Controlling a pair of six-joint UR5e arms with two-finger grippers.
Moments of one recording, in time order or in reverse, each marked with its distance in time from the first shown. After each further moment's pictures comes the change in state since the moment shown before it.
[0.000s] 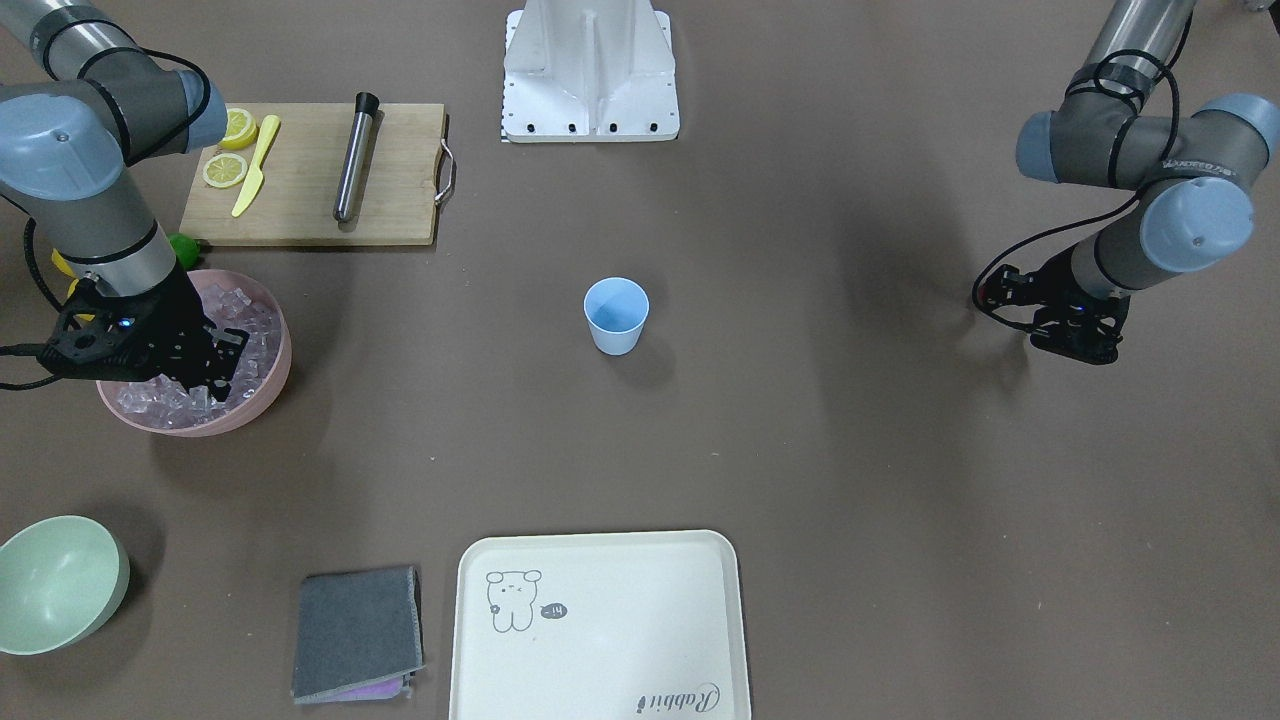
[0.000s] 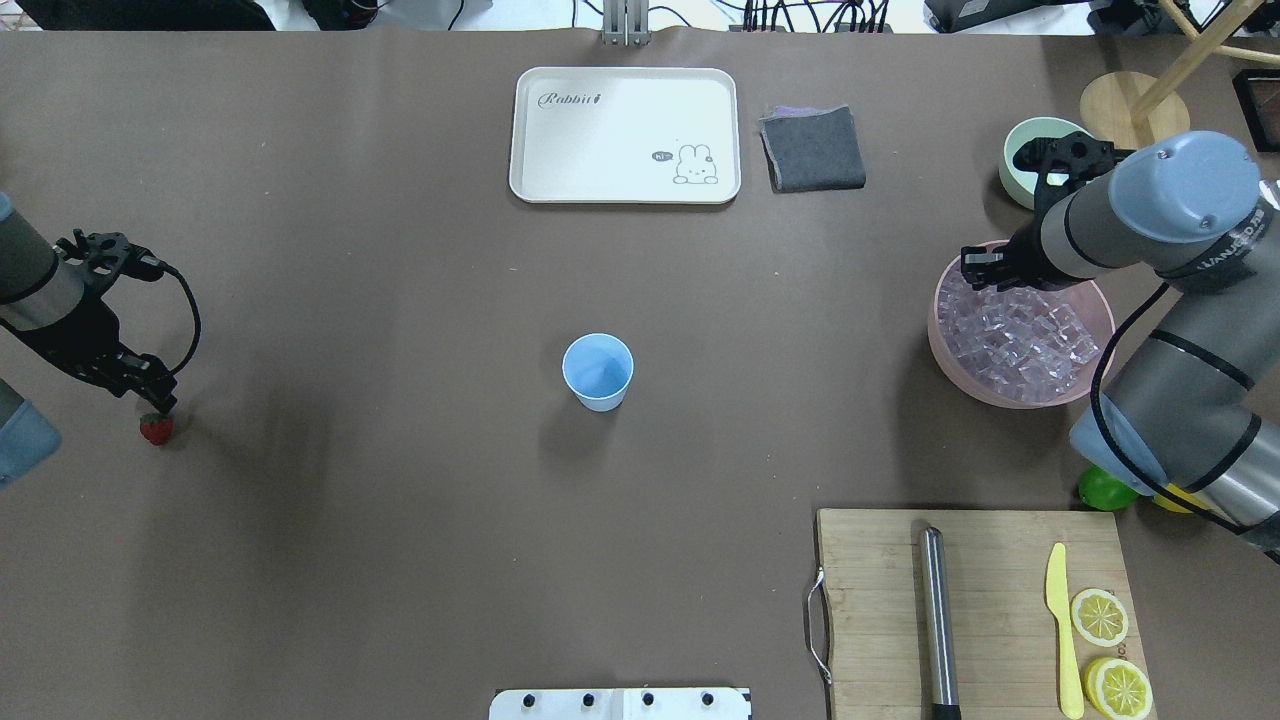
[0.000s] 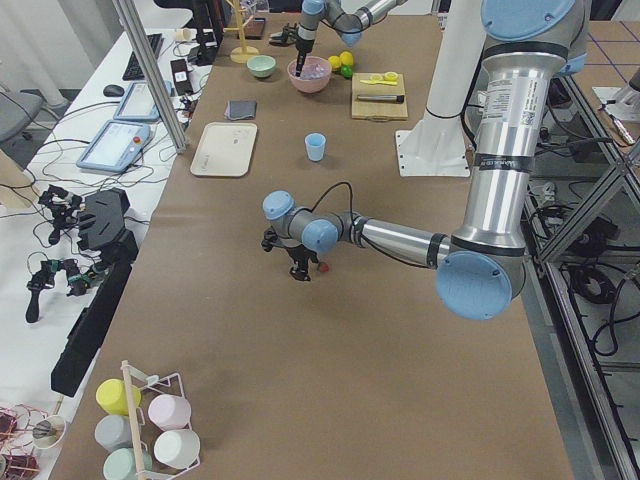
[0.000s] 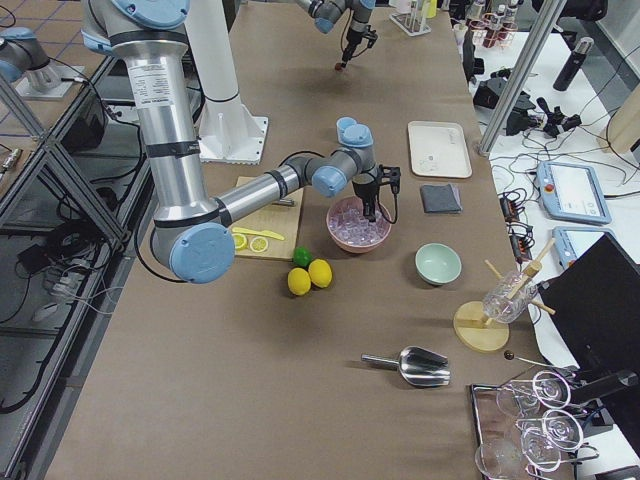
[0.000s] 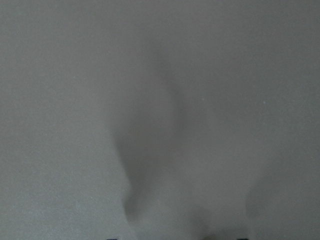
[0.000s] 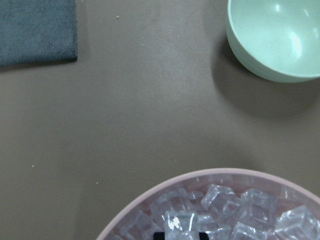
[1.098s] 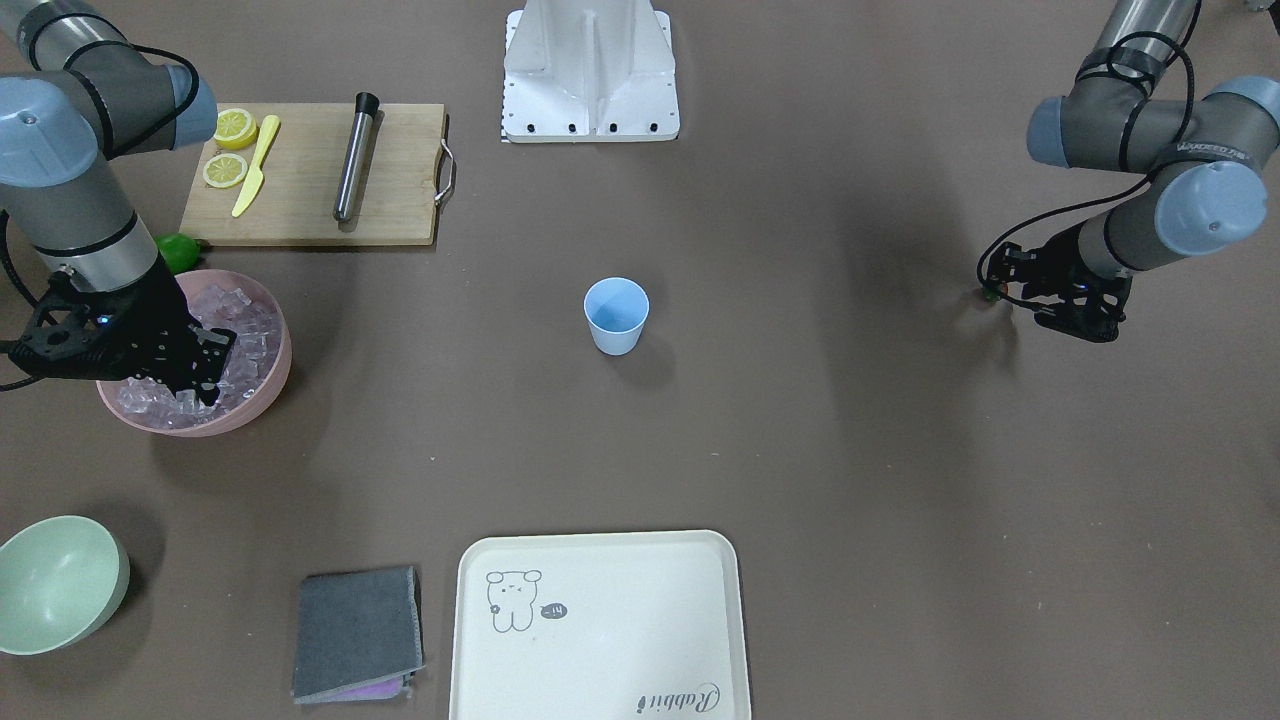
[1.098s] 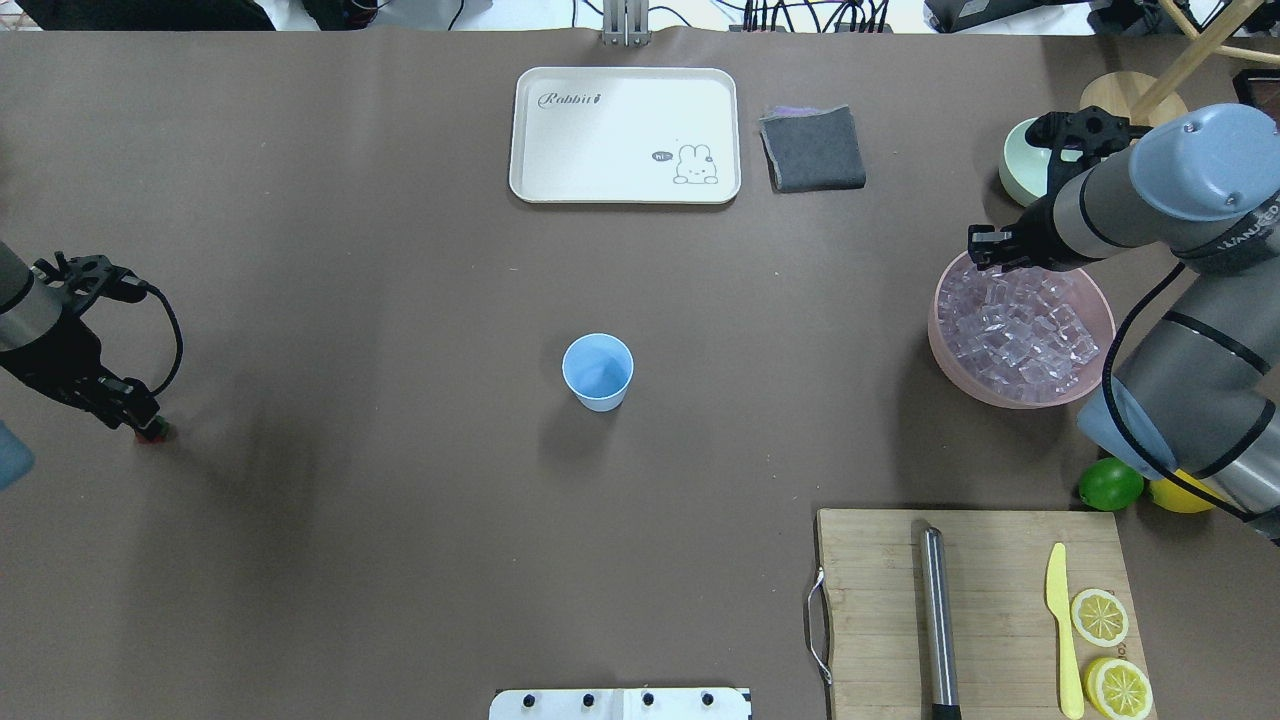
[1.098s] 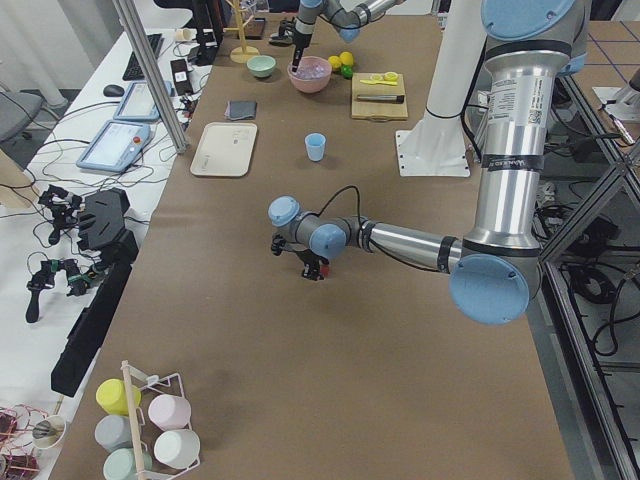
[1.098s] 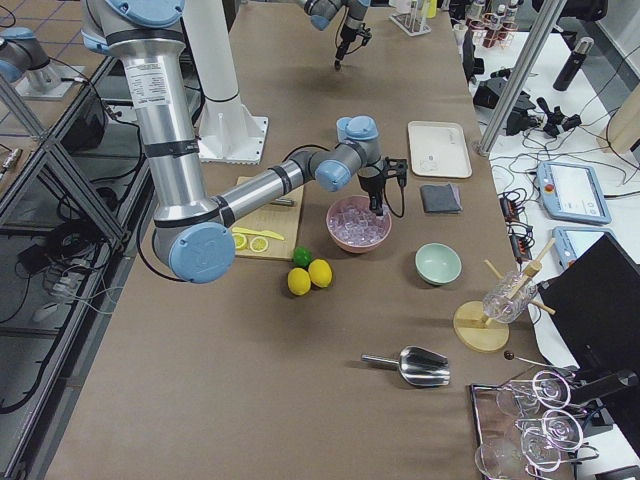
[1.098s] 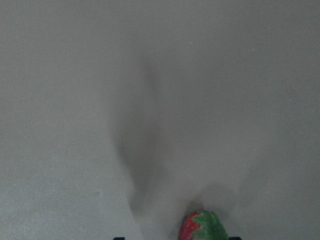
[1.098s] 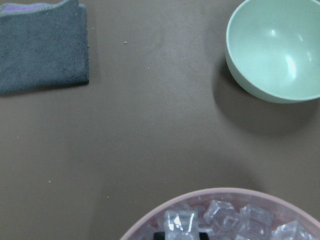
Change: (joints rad) left arm 0.003 0.053 -0.032 0.000 -0.079 -0.001; right arm 0.023 0.007 0.016 -0.003 0.005 -0.004
